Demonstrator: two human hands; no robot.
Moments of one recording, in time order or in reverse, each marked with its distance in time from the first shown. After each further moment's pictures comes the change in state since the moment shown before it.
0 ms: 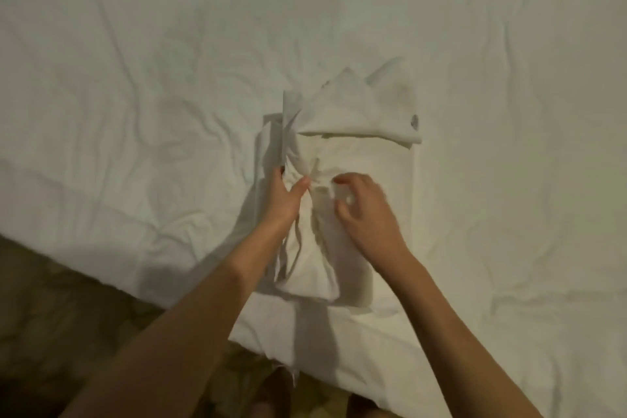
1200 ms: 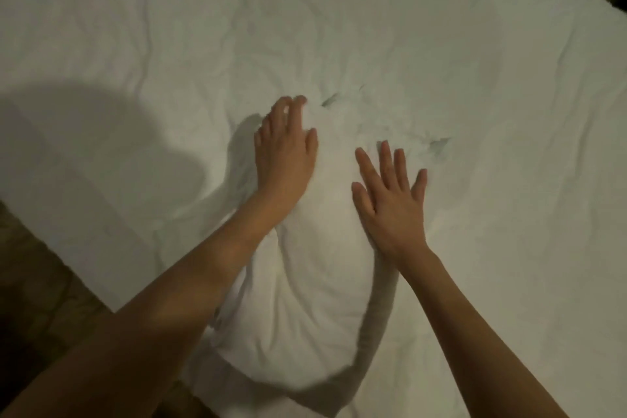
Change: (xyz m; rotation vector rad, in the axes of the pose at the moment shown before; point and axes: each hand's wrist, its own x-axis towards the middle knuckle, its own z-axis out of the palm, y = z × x) left_hand 0.105 0.068 0.008 0.644 0.467 0.366; right_hand 0.158 0.048 -0.022 -0.623 -0.225 -0.255
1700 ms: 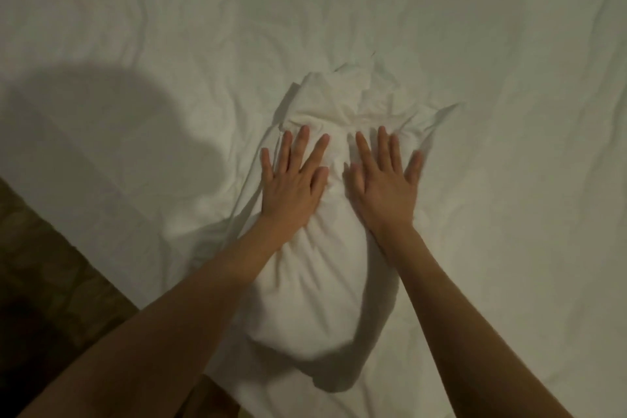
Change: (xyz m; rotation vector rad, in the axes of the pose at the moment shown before) left_hand -0.068 -0.053 0.066 0.264 -0.344 0.101; right_hand 0.007 -0.006 0.053 -0.071 0.079 0.085
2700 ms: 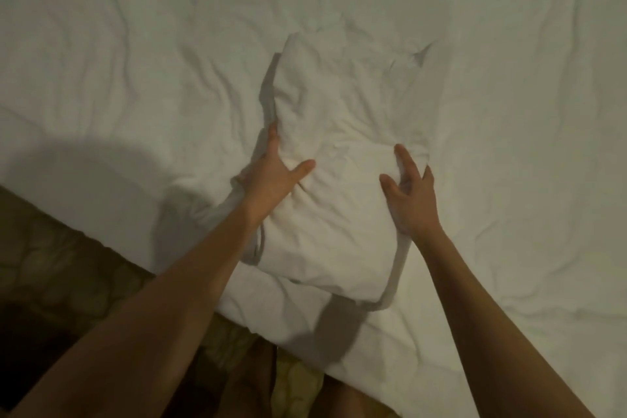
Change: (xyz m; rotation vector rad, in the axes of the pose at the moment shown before) left_hand -0.046 -0.034 -0.036 -0.486 -0.201 -0.222; right_hand -0.115 0.018 0.007 0.859 0.013 0.417
